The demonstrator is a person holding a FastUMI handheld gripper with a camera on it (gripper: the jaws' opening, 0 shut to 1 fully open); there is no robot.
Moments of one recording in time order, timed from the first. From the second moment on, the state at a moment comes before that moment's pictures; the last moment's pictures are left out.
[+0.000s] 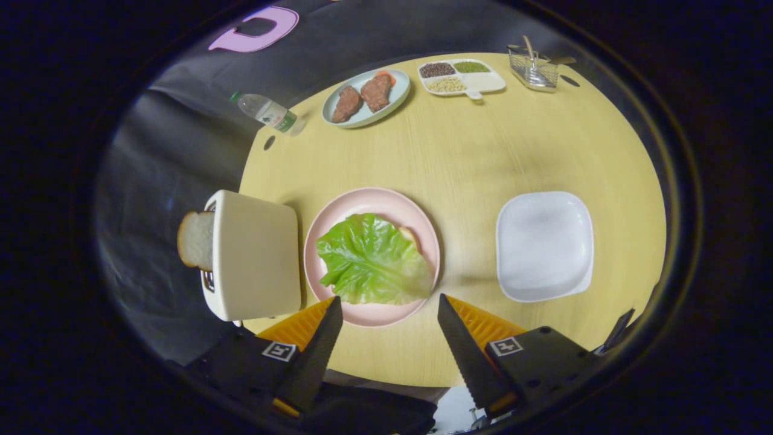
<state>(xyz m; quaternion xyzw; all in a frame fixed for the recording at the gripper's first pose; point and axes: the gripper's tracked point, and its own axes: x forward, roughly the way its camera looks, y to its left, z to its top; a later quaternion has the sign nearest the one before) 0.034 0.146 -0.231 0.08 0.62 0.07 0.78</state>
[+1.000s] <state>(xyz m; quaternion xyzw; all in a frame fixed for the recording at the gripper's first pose) 0.024 0.377 -0.110 0.04 0.63 0.12 0.77</state>
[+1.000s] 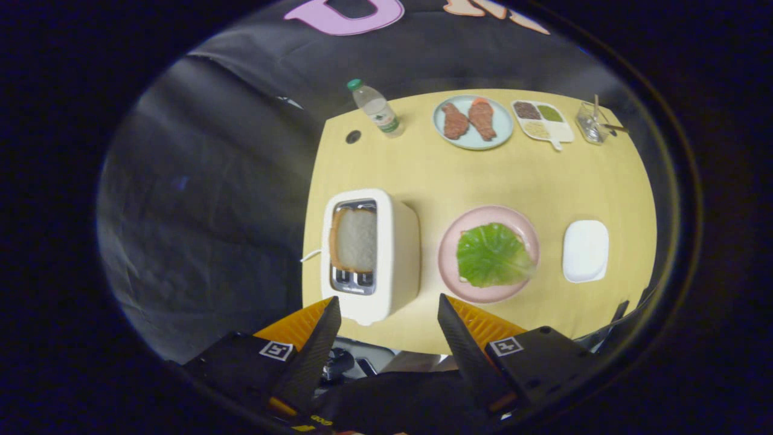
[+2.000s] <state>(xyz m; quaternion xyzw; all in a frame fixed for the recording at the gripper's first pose) 0.049 0.440 -0.215 -0.06 0.67 0.12 0.73</state>
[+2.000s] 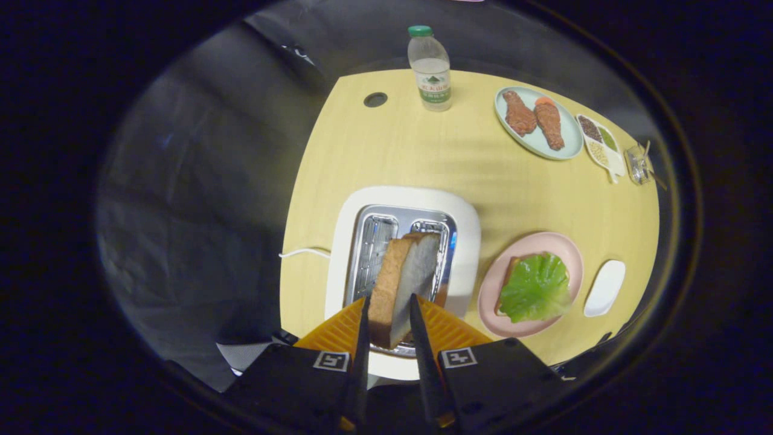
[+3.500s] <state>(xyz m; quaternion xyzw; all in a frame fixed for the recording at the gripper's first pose) 0.032 0.258 -0.142 0.18 0.62 0.14 0.75</state>
